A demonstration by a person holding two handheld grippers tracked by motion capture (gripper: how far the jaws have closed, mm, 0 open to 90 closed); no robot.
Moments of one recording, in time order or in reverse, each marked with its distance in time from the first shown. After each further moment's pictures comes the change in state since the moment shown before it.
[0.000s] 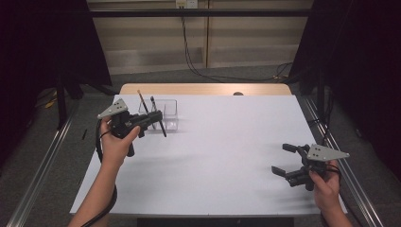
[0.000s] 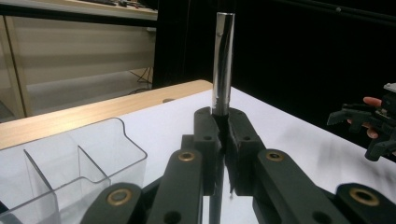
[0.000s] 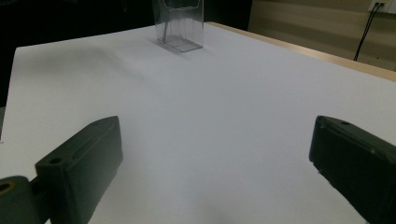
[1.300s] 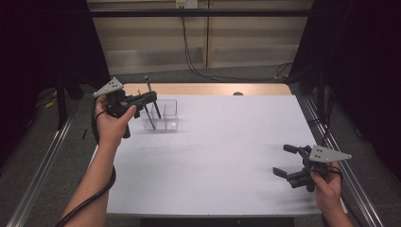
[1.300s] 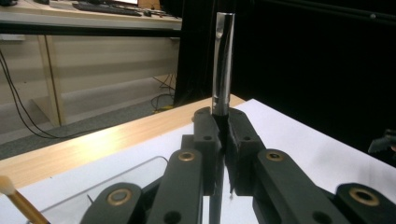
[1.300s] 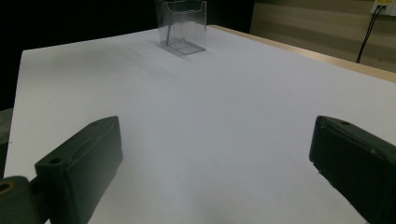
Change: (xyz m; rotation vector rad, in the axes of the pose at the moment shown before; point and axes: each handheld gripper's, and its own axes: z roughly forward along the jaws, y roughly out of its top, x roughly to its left) left arm 0.025 0.047 0.006 -0.008 0.098 0.020; right arm 0.002 -0.001 -0.004 -0.014 0.010 0.000
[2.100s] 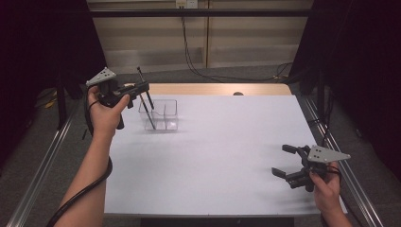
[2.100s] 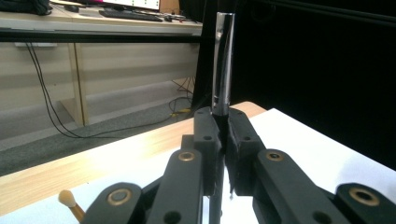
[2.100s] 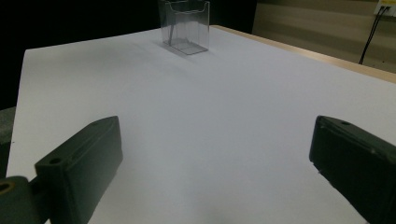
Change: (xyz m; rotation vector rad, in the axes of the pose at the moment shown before) left arm 0.017 0.021 -0.004 0.003 0.073 -0.004; right arm 0.002 0.001 0.002 -0.001 0.007 -0.003
